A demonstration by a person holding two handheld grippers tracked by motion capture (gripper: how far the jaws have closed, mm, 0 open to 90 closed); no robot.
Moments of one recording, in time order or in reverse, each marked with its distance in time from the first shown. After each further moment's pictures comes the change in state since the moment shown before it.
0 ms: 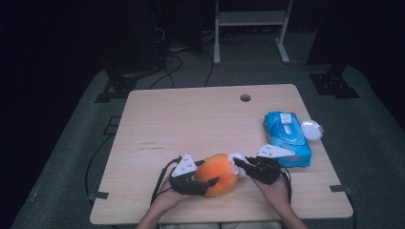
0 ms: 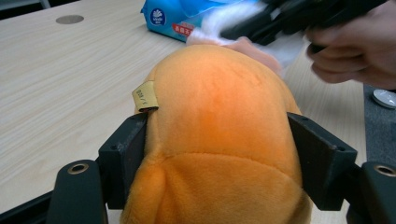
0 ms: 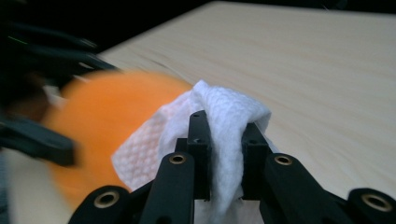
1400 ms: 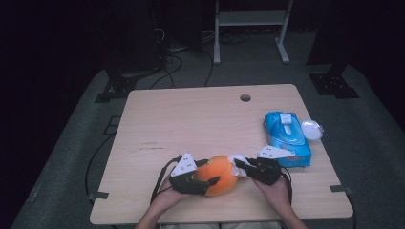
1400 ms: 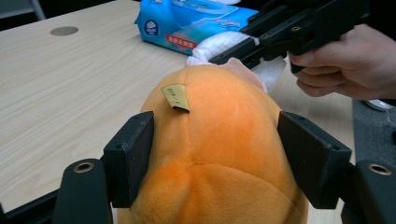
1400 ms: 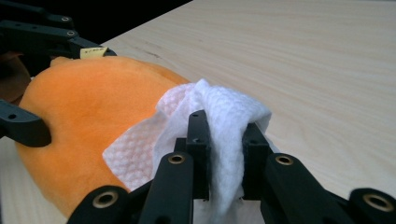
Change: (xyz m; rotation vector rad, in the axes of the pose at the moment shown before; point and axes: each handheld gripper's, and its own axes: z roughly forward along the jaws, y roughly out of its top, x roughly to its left) left arm 0.000 0.004 -0.004 -0.025 -0.035 0.009; right arm -0.009 -0.011 0.003 0.027 -0.009 0.021
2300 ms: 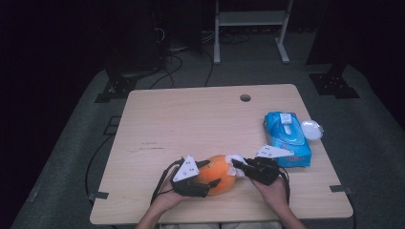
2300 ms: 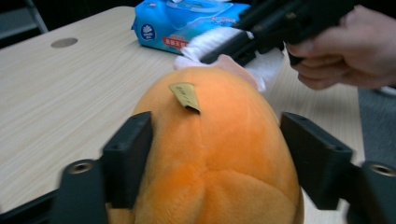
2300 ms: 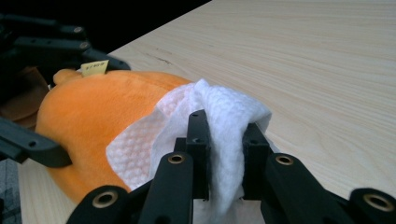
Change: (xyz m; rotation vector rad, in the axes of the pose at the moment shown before) left arm -0.003 0.001 0.002 -0.005 0.015 0.049; right arm 0.004 0.003 0.003 -0.013 0.035 0.020
